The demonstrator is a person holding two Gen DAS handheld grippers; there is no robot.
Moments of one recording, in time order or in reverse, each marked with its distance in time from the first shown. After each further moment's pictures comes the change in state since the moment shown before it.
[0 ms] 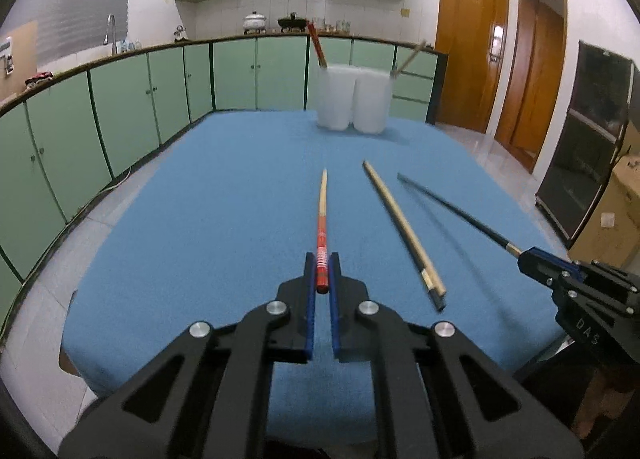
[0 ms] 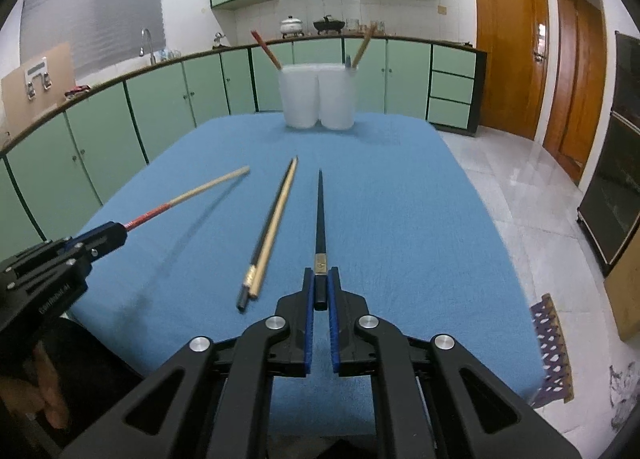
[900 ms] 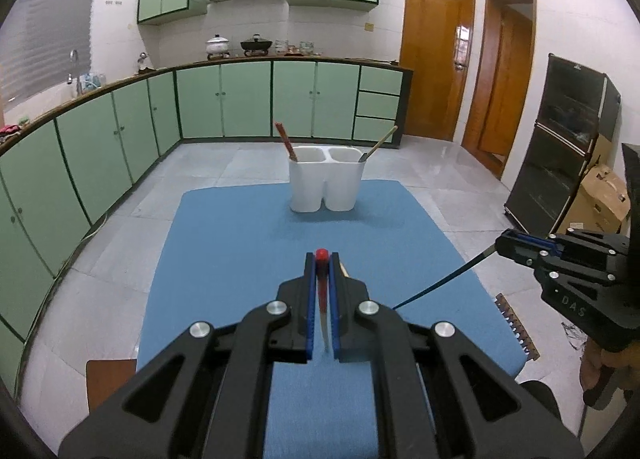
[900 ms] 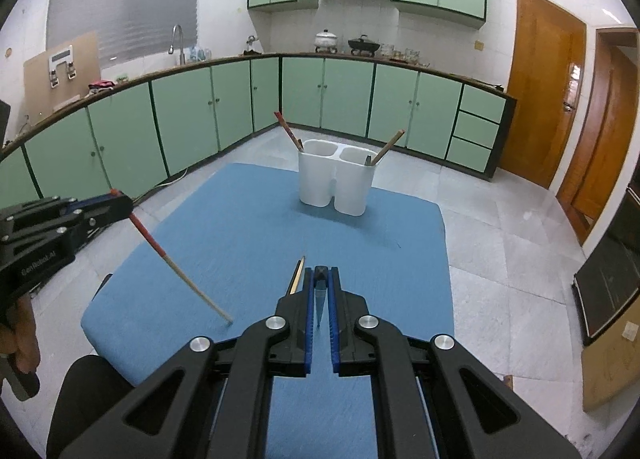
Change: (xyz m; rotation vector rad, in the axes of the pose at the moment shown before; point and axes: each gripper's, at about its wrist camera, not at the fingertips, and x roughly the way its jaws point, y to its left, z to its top) left arm -0.033 0.000 0.147 0.083 -0.008 -0.120; right arm -0.034 0.004 0.146 -0.157 0.003 0.038
